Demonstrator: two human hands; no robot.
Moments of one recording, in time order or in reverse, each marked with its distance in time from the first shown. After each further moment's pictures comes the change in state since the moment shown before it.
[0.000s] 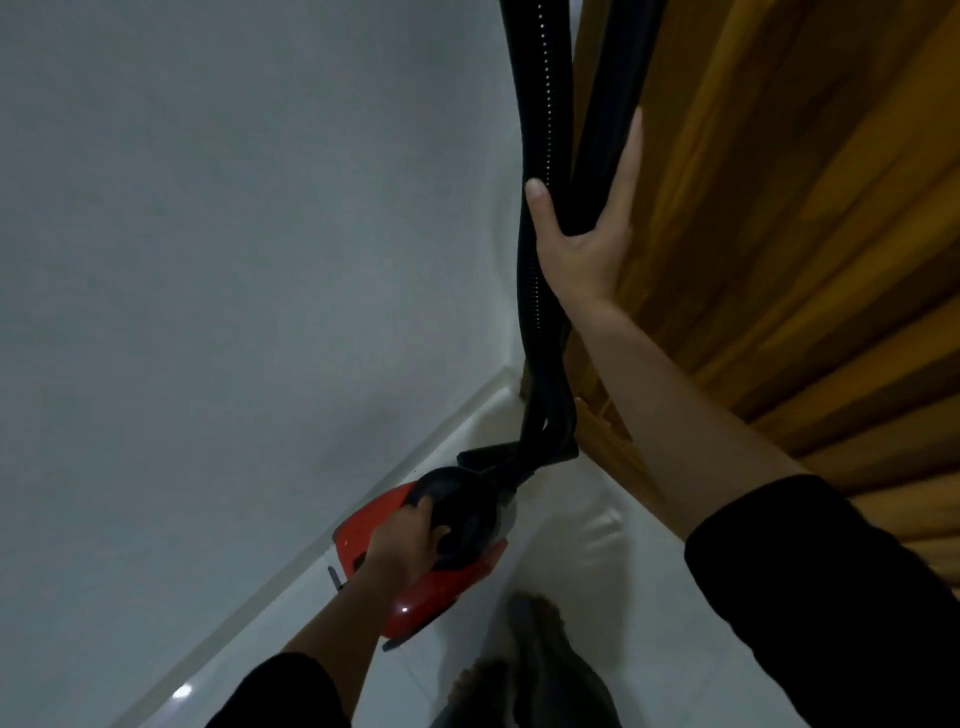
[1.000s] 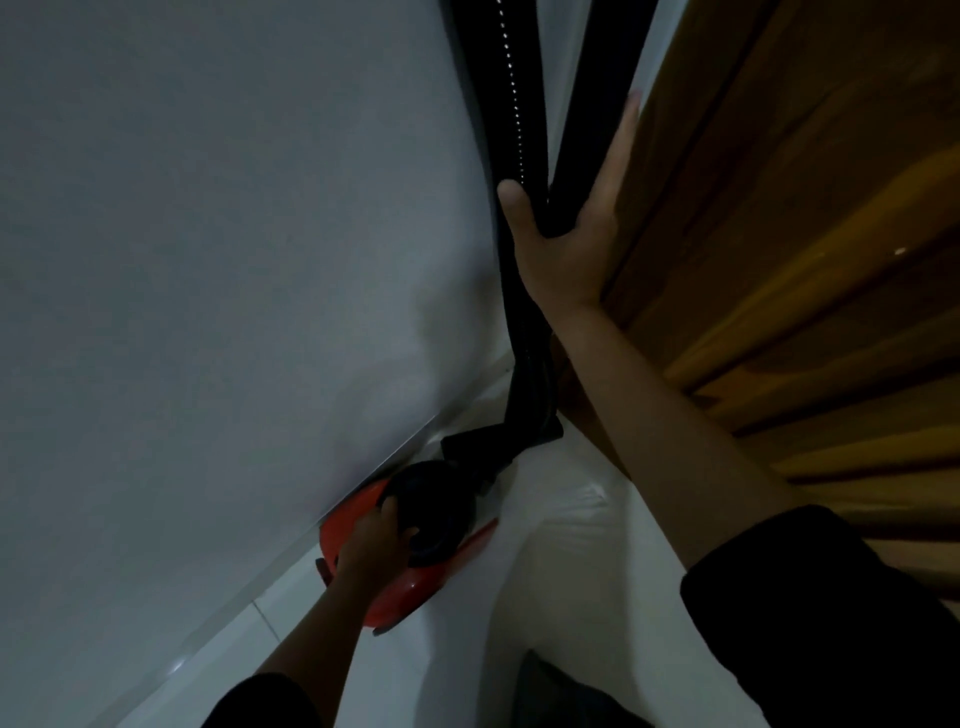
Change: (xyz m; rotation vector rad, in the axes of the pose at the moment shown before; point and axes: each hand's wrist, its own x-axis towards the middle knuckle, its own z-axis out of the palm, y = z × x) left_hand 0.236 -0.089 0.146 -0.144 -0.013 -0.178; right_hand -0.022 0.283 0.109 -0.174 0.018 -0.067
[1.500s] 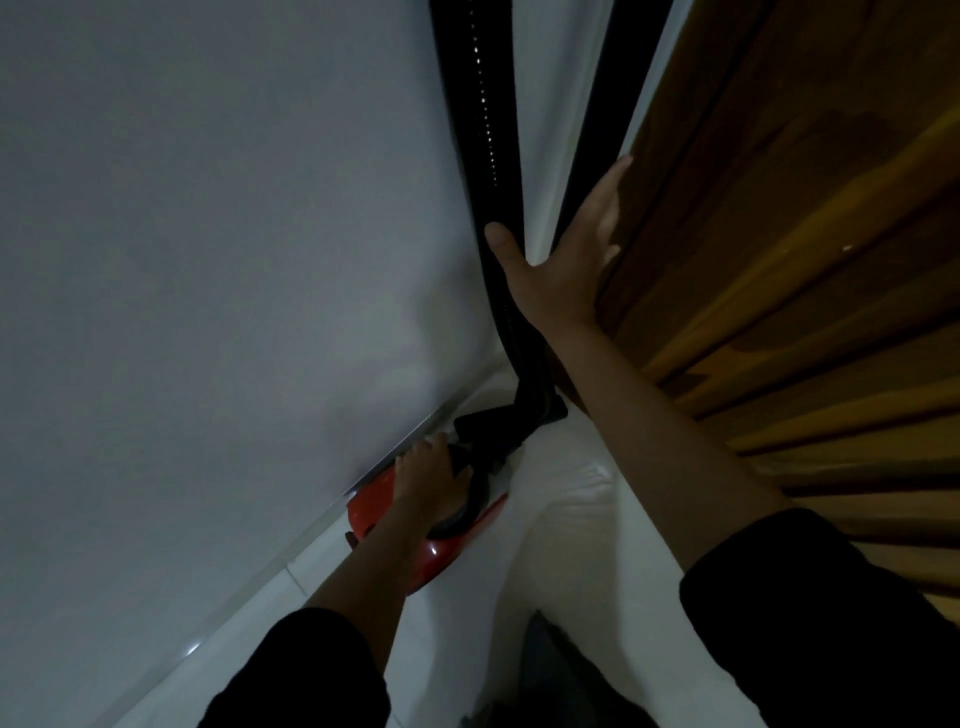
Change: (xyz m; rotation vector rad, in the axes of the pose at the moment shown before) left_hand -0.023 0.065 -0.071 -0.027 -0.007 0.052; right_hand -0.026 -0.049 -0.006 -0.166 -0.225 0.343
